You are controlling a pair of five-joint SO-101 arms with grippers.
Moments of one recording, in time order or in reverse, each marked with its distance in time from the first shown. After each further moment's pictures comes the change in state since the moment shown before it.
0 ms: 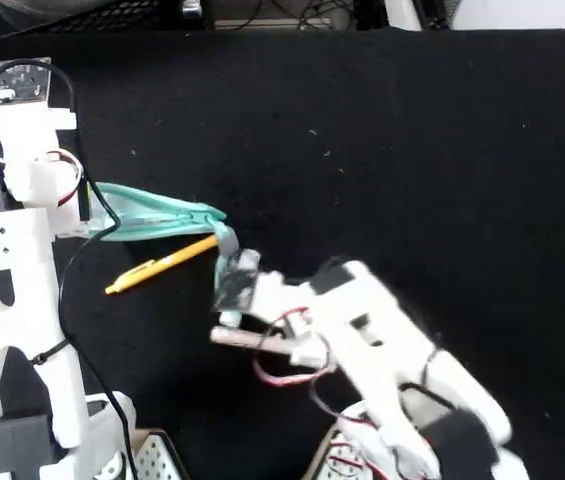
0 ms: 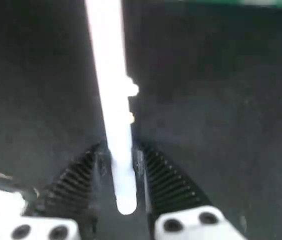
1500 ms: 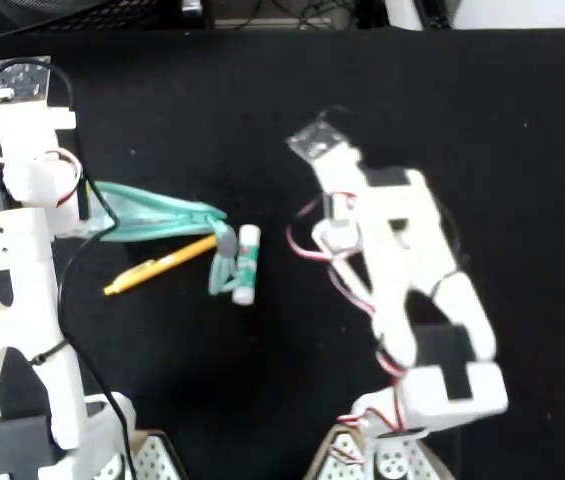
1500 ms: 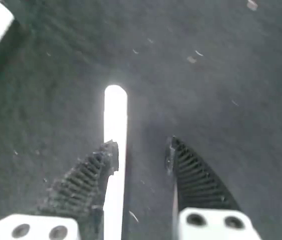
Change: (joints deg) left arm 0.0 0.0 0.0 0.0 0.0; right arm 17.1 30.9 -37.7 -3.3 -21.2
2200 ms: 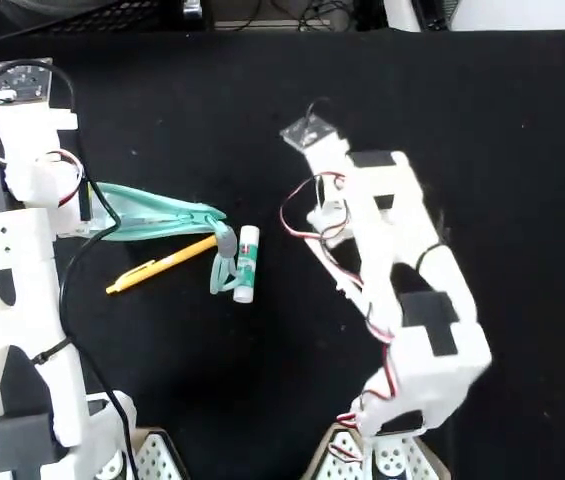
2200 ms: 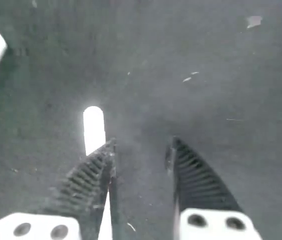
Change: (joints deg) left arm 0.0 0.0 0.0 0.0 0.0; right arm -0.5 4.7 -9.4 4.1 -3.0
